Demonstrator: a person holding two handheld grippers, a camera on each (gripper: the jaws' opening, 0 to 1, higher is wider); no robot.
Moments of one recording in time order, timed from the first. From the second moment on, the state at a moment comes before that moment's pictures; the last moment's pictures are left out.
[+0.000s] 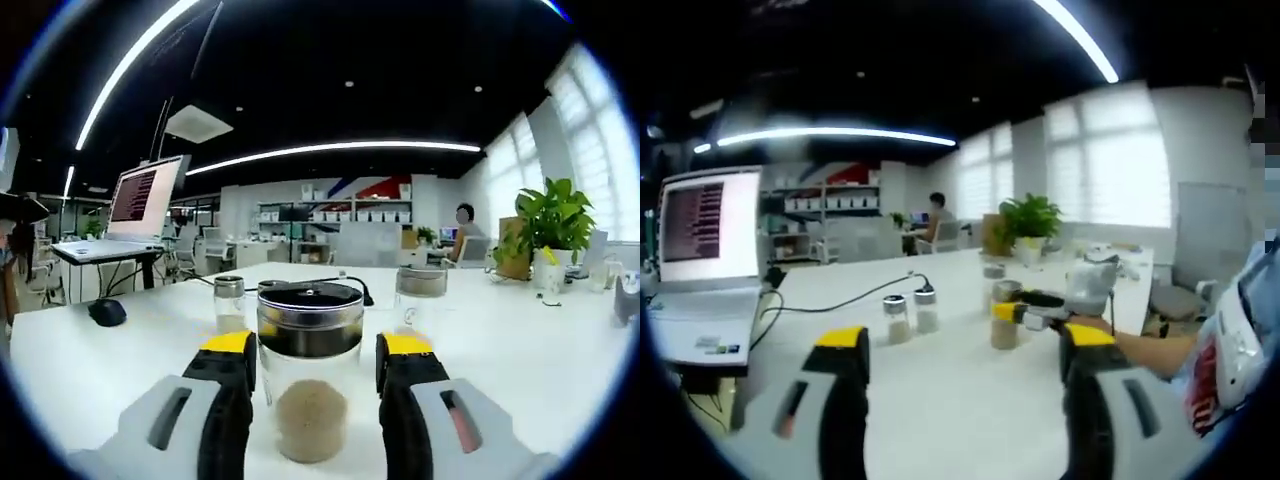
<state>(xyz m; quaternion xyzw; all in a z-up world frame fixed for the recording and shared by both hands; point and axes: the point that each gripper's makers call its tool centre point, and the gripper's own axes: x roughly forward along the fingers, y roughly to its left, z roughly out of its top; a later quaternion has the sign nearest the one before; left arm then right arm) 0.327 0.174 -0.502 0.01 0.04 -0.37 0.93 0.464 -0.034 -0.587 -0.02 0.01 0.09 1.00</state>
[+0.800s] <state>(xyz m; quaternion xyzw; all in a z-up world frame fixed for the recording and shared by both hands) 0.327 0.173 -0.503 0.01 0.04 -0.37 0.93 0.466 -0.039 -0.589 -0.01 0.03 0.13 0.99</state>
